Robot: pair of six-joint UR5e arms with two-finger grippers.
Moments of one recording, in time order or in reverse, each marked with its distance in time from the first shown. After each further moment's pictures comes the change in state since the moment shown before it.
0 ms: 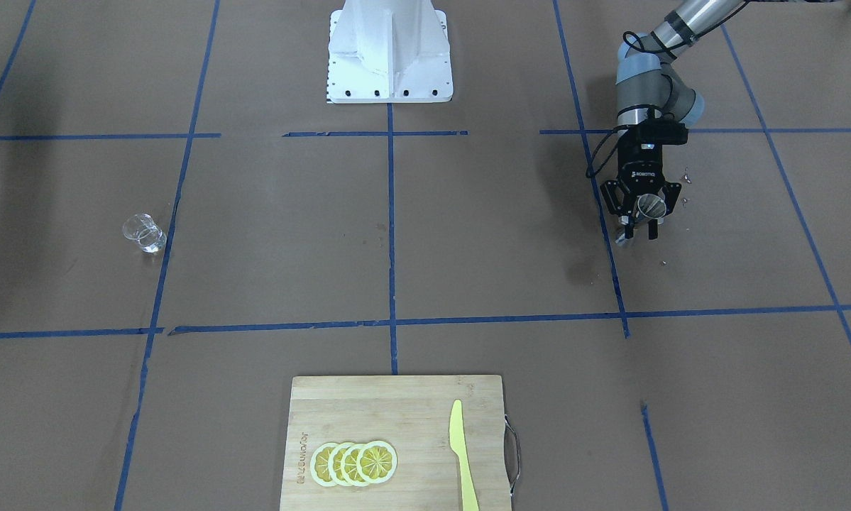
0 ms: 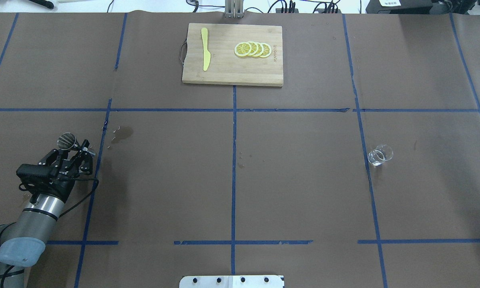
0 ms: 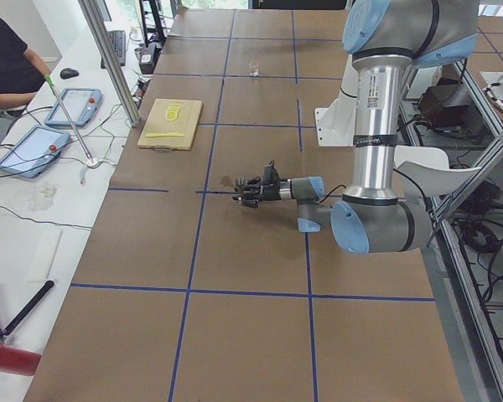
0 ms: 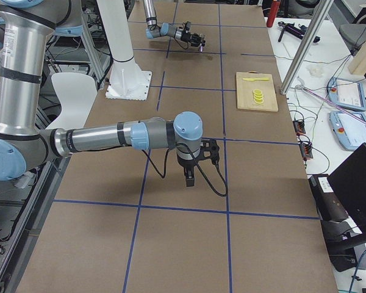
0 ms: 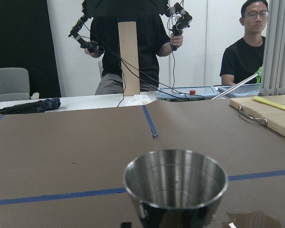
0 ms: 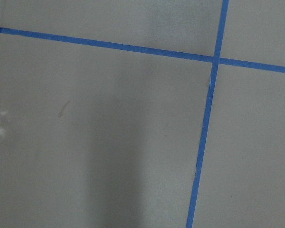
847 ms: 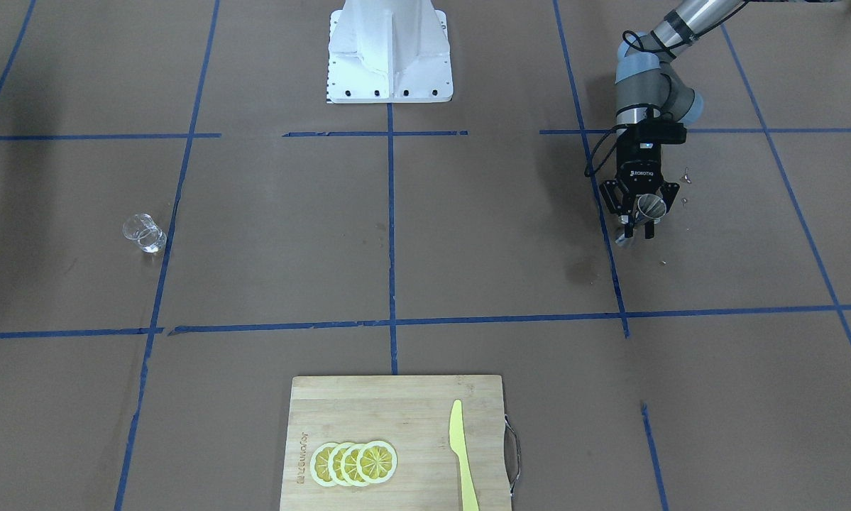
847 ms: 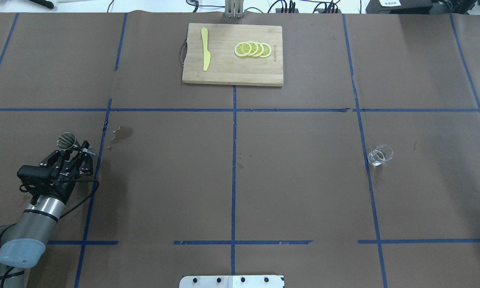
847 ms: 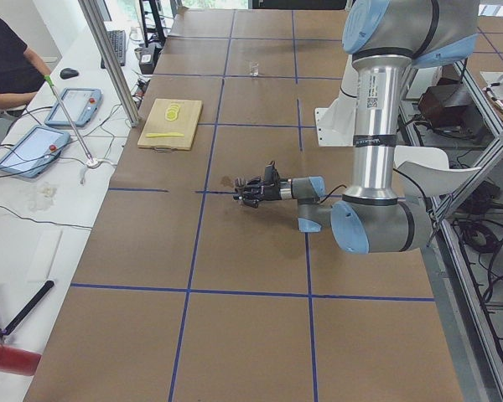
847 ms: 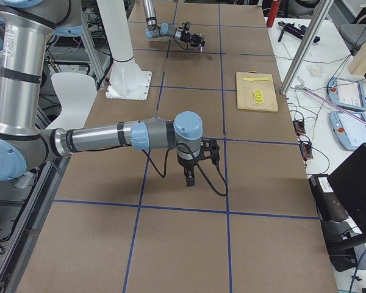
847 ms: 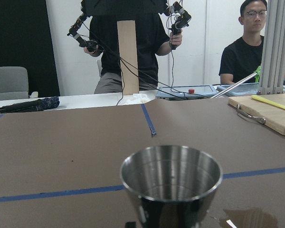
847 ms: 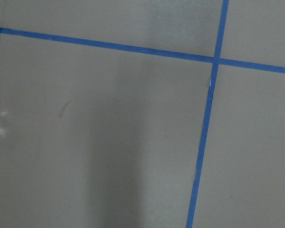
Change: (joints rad) left arm 0.007 0.000 0.000 -0.001 0.001 -0.001; right arm 0.000 0.001 0.000 0.000 0.000 0.000
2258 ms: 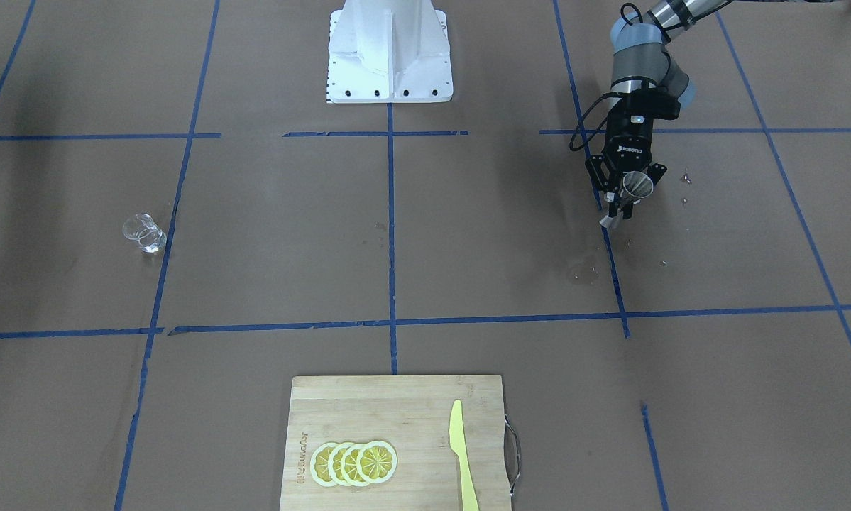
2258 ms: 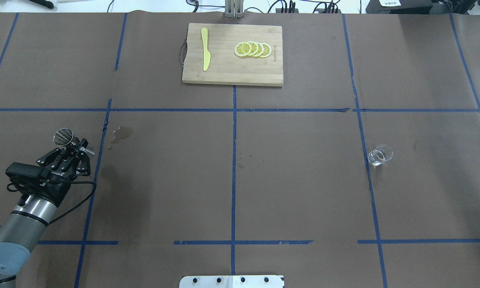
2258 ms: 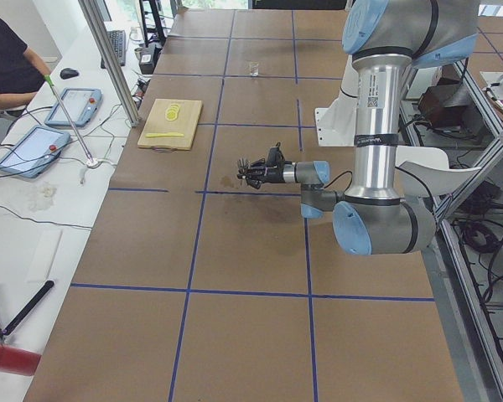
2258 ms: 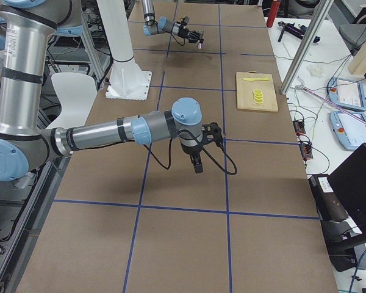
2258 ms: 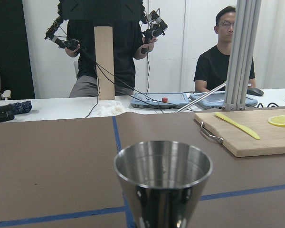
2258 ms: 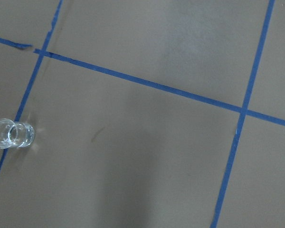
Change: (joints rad) left arm 0.013 0.004 -0.167 -0.025 -0.055 0.153; right arm -0.042 0.005 0.049 0.186 0.008 0.034
